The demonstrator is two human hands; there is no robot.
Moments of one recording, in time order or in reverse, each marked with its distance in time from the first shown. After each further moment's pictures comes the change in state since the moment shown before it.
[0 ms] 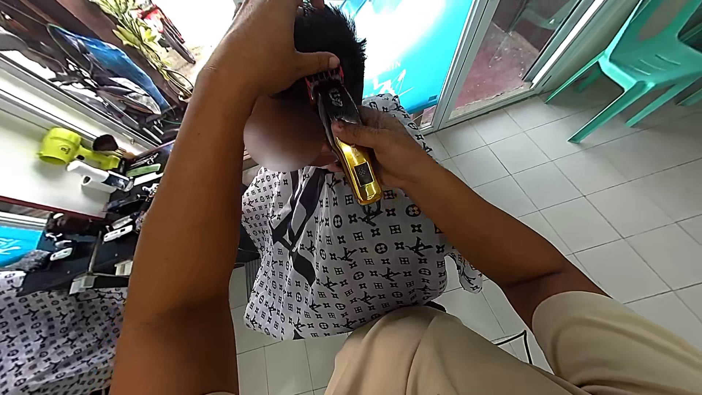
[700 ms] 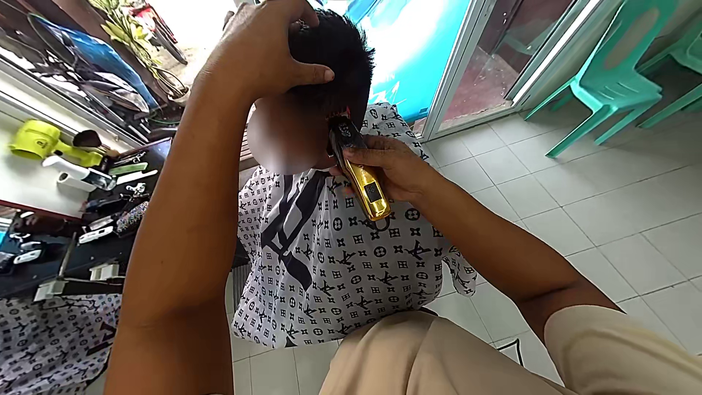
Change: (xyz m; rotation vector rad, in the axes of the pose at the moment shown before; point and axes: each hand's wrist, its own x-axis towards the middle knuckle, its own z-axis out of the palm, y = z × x) left_hand -0.015 -0.019 -0.006 -0.024 -0.001 -0.030; right_hand -0.010 0.009 -0.004 0.050 0.006 0.191
